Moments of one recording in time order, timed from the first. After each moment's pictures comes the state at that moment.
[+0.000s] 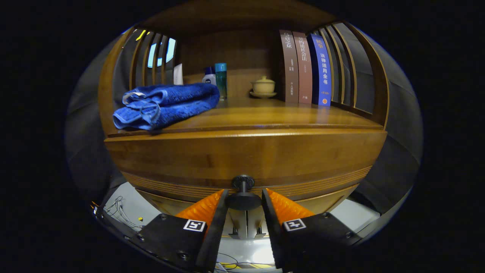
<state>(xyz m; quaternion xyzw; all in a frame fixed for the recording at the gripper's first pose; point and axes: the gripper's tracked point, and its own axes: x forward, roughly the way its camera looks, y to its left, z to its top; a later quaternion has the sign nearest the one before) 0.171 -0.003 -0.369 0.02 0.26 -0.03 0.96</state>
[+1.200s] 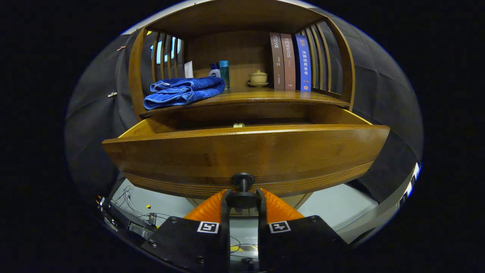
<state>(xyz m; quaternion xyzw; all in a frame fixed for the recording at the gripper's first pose) 0.026 0.000 -0.348 0.02 0.31 -0.03 0.95</state>
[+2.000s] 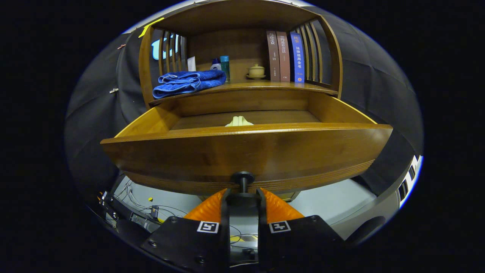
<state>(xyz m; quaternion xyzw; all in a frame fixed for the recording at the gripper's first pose) -0.018 0.006 -0.350 0.03 0.34 -0.03 0.94</state>
